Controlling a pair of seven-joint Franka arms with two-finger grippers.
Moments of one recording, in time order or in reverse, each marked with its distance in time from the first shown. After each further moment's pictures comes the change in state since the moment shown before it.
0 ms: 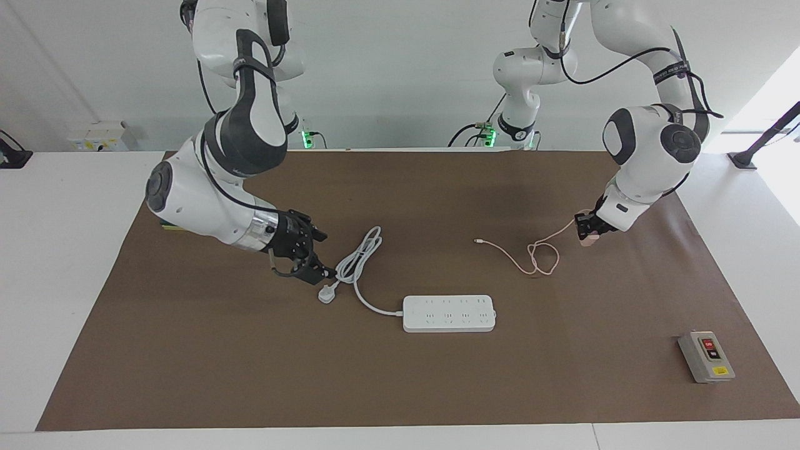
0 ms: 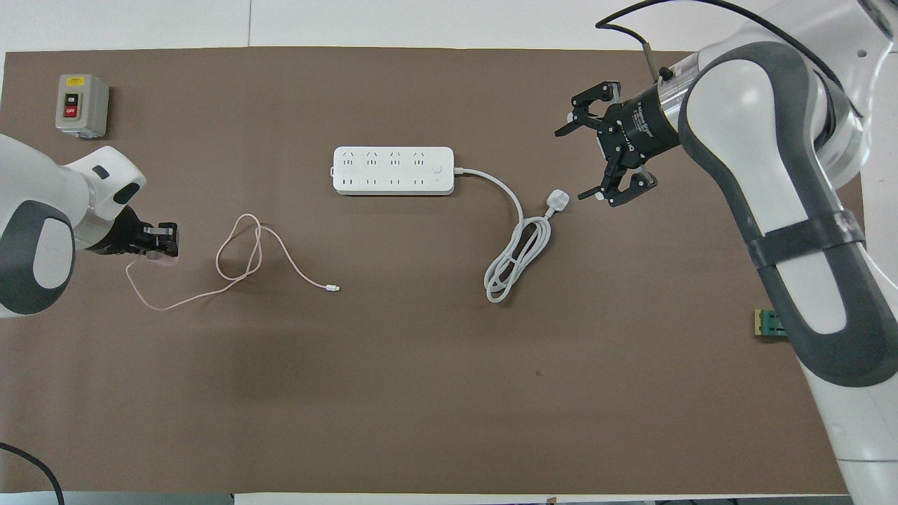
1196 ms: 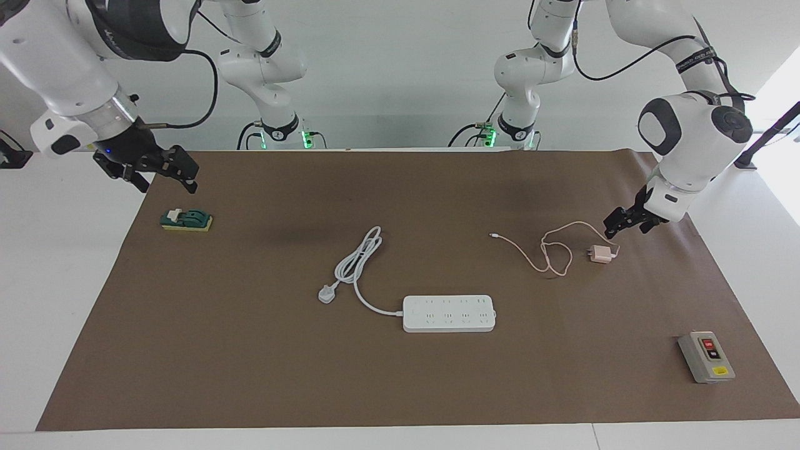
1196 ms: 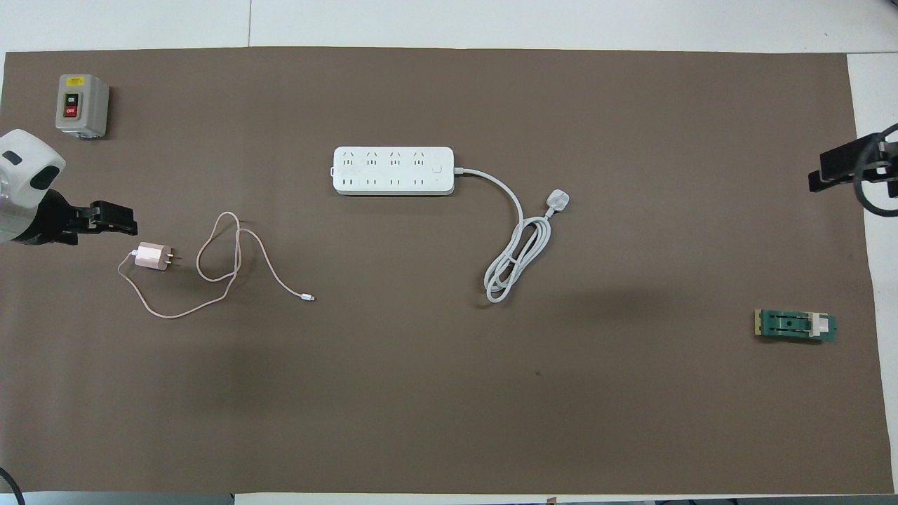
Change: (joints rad) left arm 0.126 -0.012 -0.016 0.095 -0.013 -0.033 0.012; right arm -0.210 -0.306 -0.009 -0.015 -0.546 -0.187 -1.252
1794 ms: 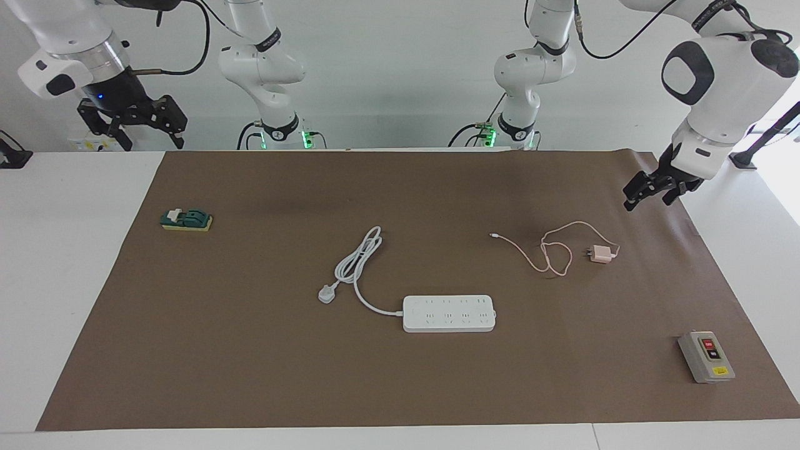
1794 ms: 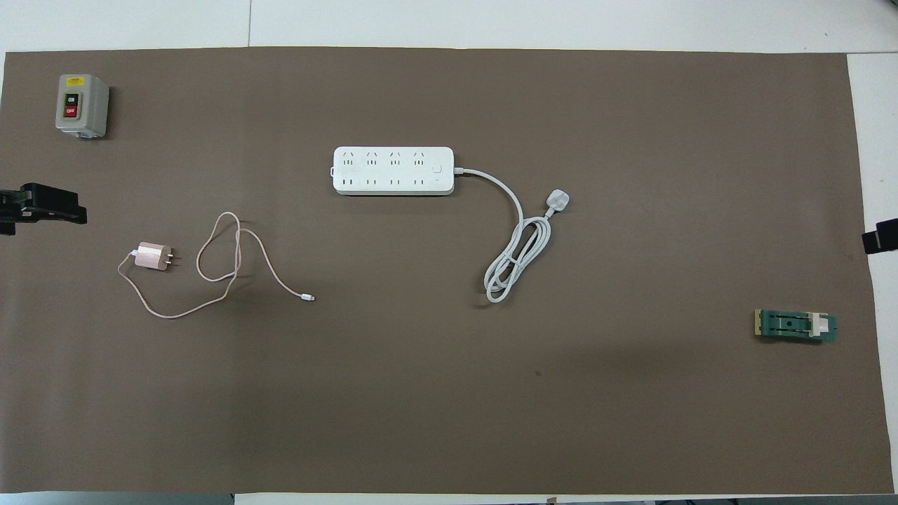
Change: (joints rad) left arm -0.001 -0.102 -0.006 0.164 -0.002 -0.224 -0.016; right arm -0.156 -0.199 0.192 -0.166 -0.114 -0.023 -0.077
